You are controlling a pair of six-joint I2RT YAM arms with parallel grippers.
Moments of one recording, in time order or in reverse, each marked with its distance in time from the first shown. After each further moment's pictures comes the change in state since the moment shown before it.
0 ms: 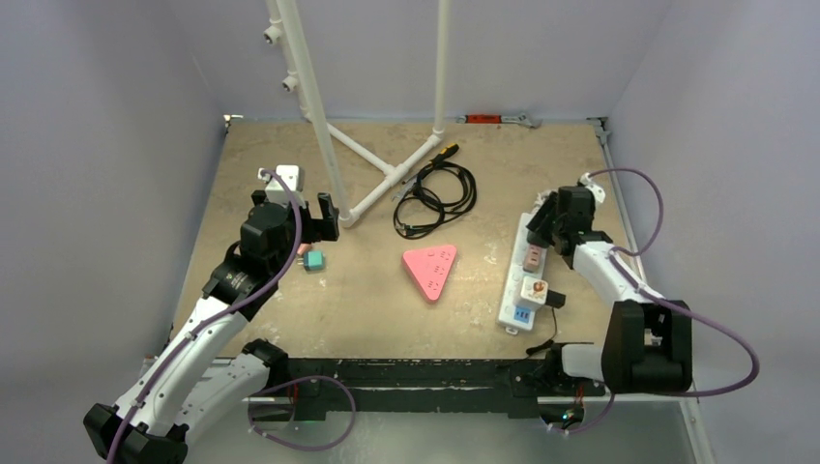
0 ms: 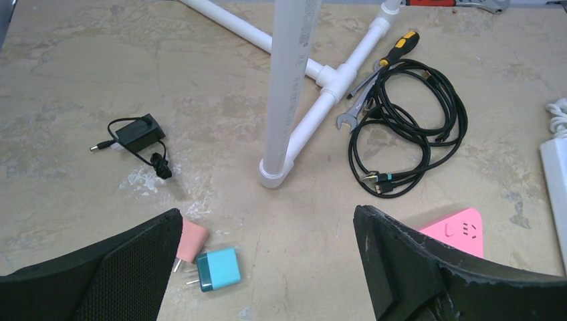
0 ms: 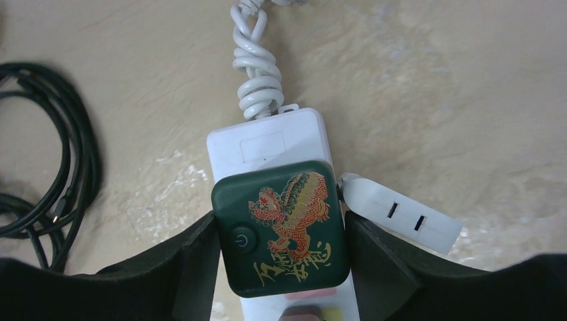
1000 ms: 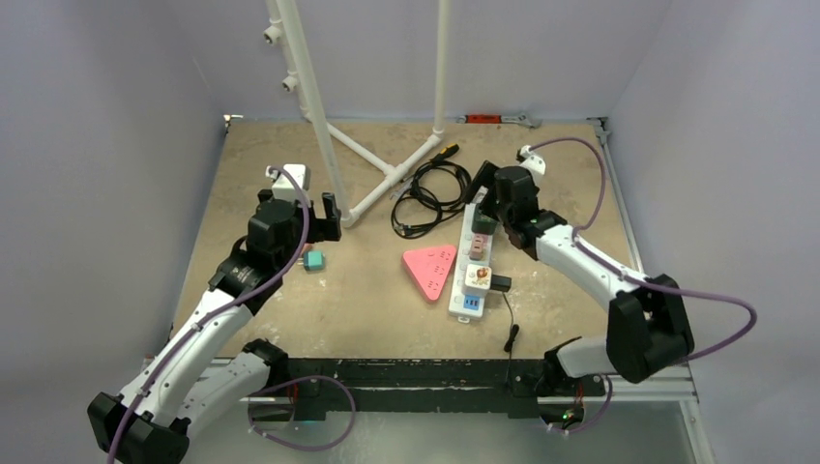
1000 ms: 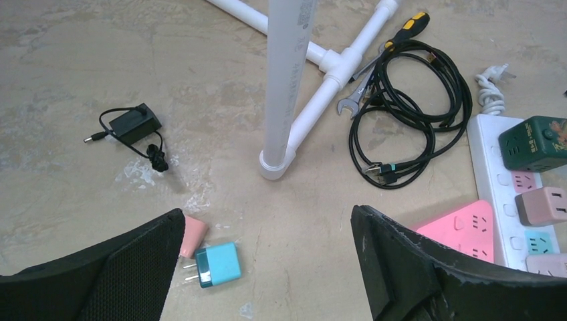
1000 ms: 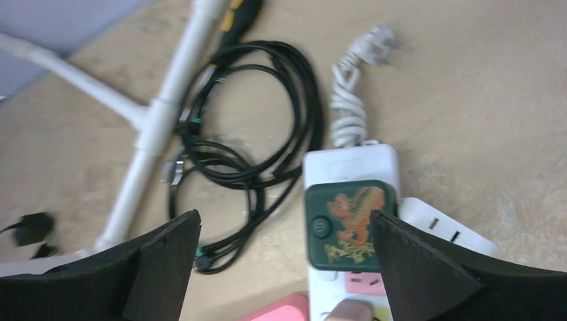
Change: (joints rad) left arm 0.000 0.043 0.000 0.000 0.004 0.001; right arm 0.467 0.150 0.208 0.081 0.157 0.200
